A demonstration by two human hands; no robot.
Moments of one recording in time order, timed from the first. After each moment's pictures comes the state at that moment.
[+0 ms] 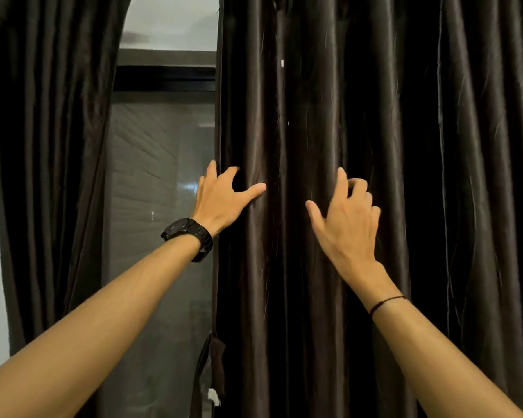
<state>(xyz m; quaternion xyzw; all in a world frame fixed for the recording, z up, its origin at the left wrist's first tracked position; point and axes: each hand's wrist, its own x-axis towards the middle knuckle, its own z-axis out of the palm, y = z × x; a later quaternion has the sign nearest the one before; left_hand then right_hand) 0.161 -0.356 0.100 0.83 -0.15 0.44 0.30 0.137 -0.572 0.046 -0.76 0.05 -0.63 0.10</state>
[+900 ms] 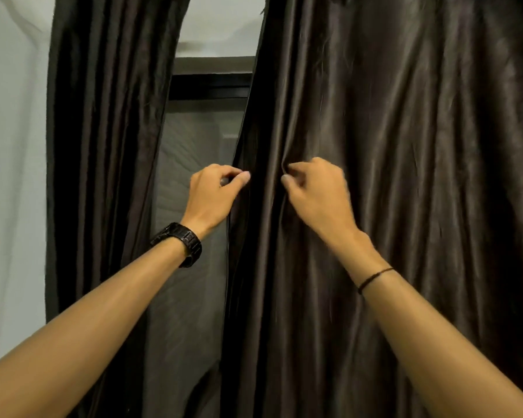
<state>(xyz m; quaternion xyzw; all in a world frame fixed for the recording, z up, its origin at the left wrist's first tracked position) 0.176 -0.226 0.121 0.73 -0.22 0.55 0.34 0.164 -0.424 0.118 -0.73 -0.20 -0.61 0.23</state>
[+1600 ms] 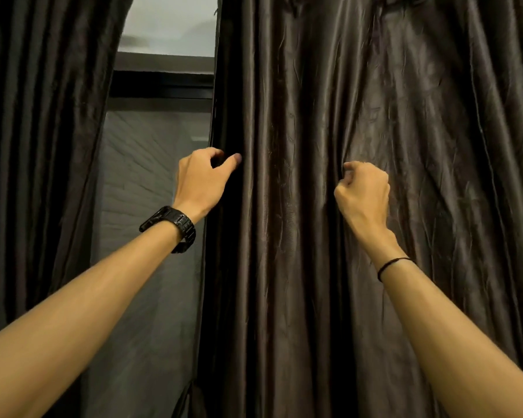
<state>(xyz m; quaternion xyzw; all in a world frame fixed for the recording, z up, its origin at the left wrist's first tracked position) 0.178 -0.304 0.146 0.71 -0.23 0.54 0.39 0.174 -0.567 0.122 -0.70 0.00 -0.66 0.27</state>
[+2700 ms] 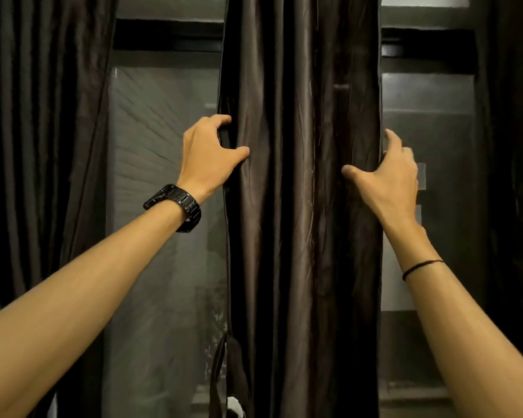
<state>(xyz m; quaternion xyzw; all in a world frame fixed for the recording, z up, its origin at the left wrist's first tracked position) 0.188 -0.298 0.116 0.74 -0.19 0.55 0.34 0.178 -0.573 0.084 -0.74 -0.05 -0.57 0.36</state>
